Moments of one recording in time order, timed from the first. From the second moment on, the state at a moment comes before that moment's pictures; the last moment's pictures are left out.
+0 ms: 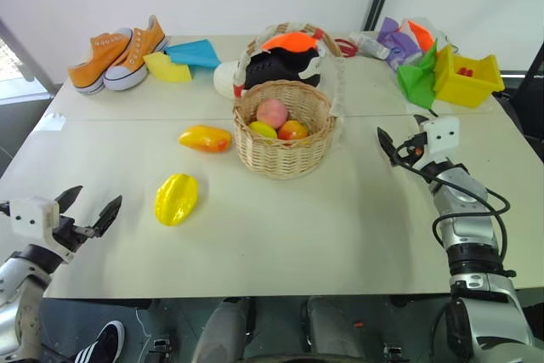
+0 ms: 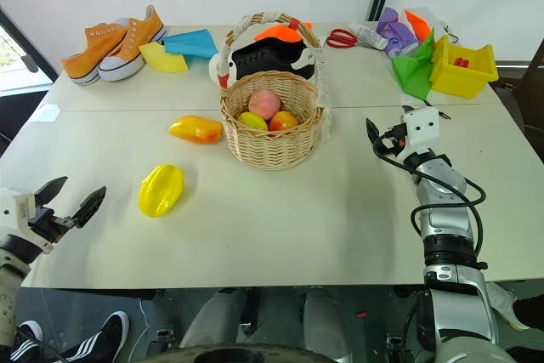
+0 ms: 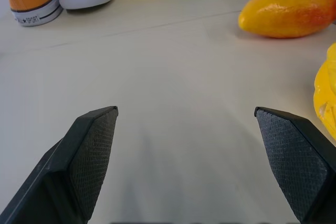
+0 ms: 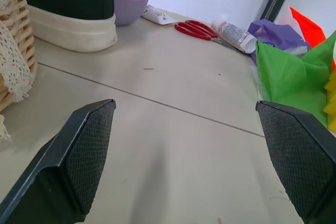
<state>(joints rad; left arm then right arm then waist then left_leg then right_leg) 0.20 0.58 0.53 0.03 -0.47 0.02 -0.69 -0.44 -0.50 -0.21 0.47 0.17 -0.13 0.45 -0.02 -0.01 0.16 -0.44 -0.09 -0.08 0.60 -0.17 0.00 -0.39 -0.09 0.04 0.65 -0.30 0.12</state>
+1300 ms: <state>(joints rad) 0.25 0.58 0.47 -0.30 -0.72 0.32 -0.74 -0.17 -0.70 -0.22 0.10 0.43 0.05 0.88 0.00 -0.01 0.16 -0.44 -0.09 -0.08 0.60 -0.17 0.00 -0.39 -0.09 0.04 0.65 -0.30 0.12</state>
